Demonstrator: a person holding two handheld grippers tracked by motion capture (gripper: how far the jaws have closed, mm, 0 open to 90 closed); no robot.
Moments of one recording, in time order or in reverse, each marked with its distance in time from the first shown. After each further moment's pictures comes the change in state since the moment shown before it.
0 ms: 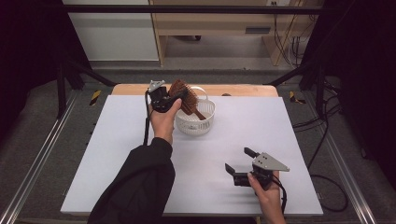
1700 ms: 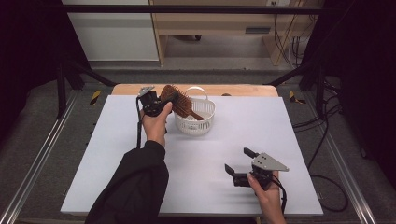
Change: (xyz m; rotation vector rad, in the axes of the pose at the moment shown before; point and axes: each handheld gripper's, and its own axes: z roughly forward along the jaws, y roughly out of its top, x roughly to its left) left arm 0.033 -0.013 -0.008 0.004 0.022 -0.075; right arm 0.000 -0.001 0.001 0.010 0.006 -0.010
